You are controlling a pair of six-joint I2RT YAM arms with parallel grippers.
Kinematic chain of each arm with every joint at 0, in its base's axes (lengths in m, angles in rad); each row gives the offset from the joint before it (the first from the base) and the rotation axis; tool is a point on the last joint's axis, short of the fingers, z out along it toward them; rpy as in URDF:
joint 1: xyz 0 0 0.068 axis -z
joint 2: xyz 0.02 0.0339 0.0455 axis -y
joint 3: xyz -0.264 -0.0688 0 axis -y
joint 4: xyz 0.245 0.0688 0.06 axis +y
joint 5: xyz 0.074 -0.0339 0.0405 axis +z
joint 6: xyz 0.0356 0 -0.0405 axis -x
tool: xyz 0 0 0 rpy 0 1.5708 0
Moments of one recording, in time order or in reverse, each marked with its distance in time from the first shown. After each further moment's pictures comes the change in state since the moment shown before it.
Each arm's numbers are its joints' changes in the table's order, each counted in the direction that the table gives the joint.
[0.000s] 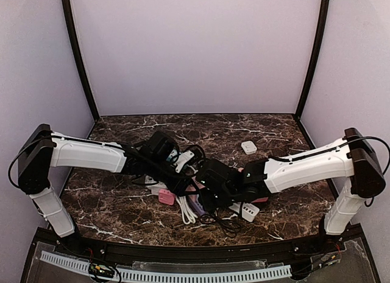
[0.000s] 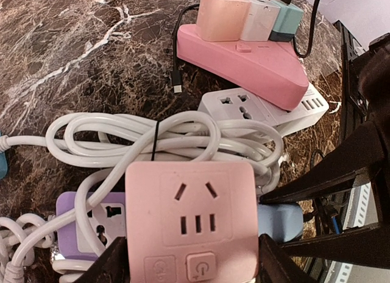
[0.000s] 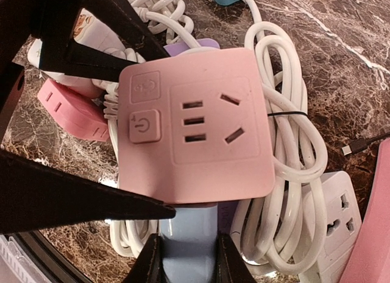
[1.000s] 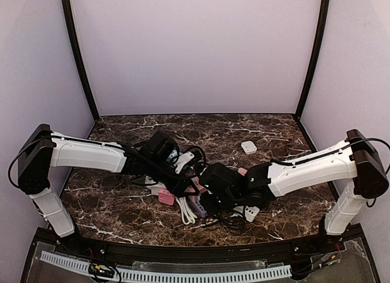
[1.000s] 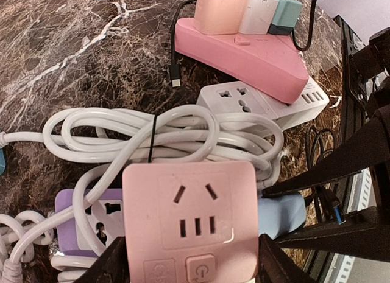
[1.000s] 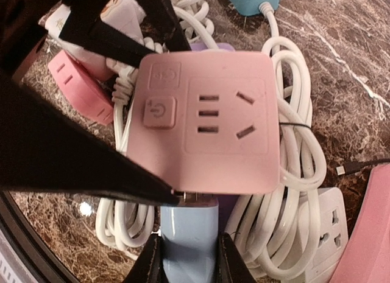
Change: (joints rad) left arm 0.002 0.000 0.002 0.003 -0.001 -0.009; right arm -0.019 0.028 -0.062 -0.076 -0.001 0.172
